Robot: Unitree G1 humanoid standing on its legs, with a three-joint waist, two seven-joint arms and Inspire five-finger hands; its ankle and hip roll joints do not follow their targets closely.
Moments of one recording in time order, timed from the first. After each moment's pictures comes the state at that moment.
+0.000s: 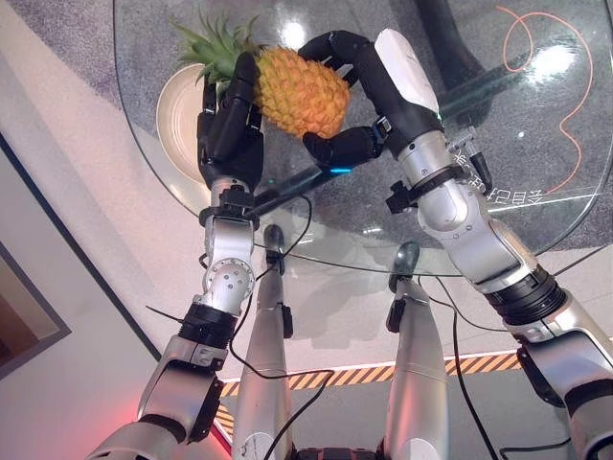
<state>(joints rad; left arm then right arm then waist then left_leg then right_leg) -0.70 0.25 -0.17 0.22 -1.32 -0.36 0.12 -0.93 -0.59 0.52 -0.02 -0.18 0.14 -0.19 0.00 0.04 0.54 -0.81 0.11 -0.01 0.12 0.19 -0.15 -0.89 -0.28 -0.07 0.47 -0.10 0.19</state>
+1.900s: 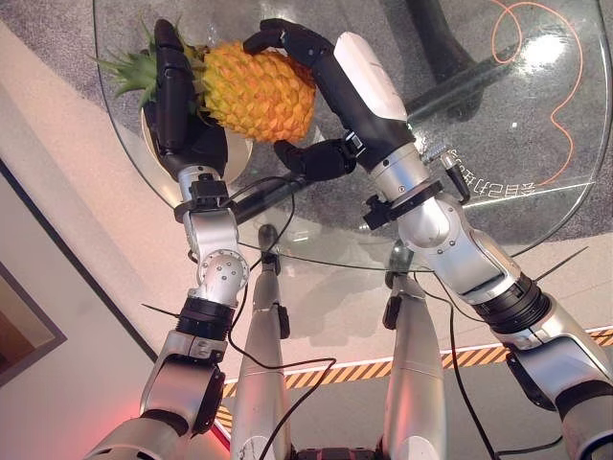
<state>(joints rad) -0.73 0.24 -0.10 0.24 -1.31 -0.55 0.05 -0.91 -0.54 0.56 -0.10 -0.19 0.04 -0.20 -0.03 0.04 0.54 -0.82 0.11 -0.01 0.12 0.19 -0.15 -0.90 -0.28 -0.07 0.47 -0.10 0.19</state>
